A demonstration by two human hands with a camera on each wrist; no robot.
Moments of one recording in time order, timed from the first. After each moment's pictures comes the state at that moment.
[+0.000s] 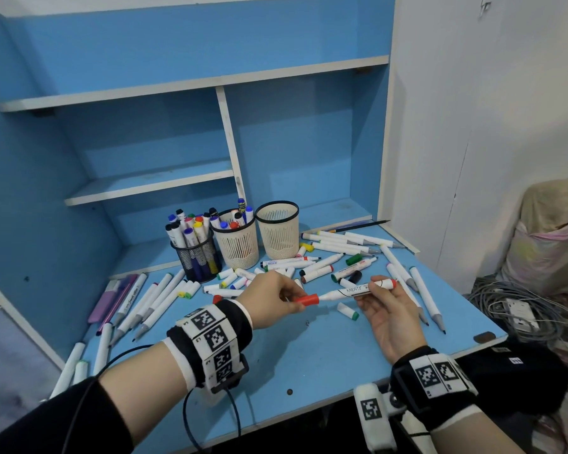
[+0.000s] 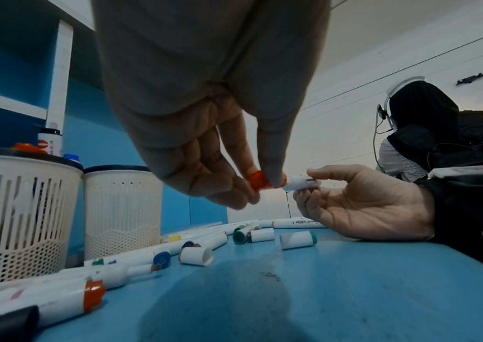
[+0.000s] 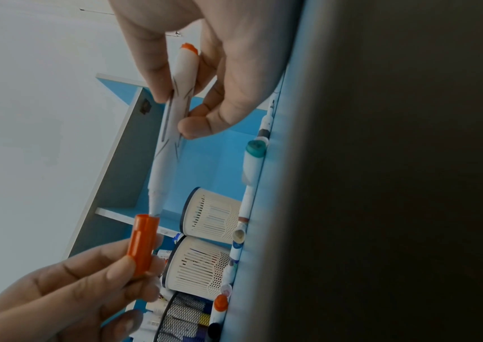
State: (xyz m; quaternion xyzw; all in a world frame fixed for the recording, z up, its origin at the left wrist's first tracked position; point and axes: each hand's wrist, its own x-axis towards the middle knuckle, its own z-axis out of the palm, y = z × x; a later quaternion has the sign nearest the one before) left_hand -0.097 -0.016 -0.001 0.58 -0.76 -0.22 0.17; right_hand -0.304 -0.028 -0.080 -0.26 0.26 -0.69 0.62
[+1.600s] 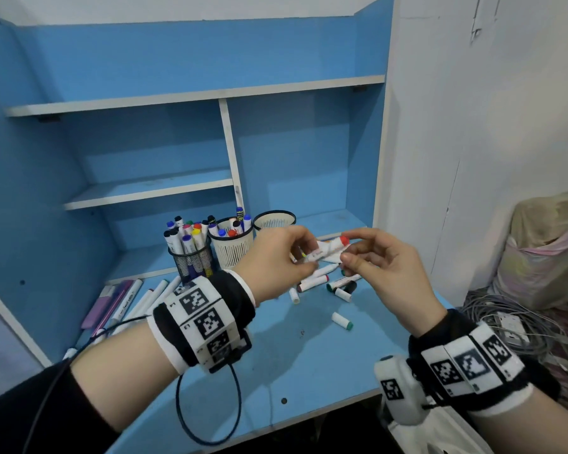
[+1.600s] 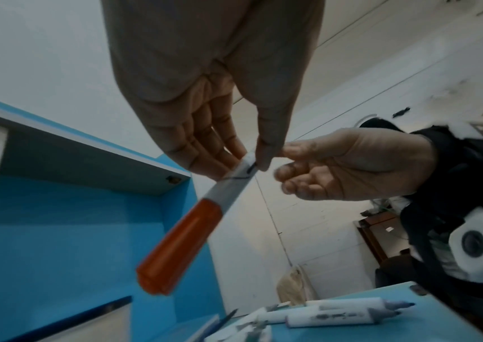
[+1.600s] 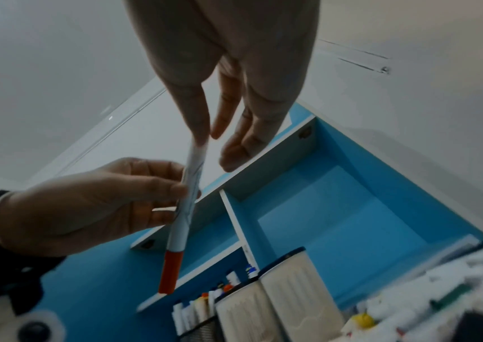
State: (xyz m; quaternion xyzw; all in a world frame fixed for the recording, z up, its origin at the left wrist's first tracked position) left_hand -0.121 0.000 0.073 0.50 -0.79 -0.10 0.34; right_hand -0.303 0.003 0.036 -0.62 0.34 -0.59 0.39
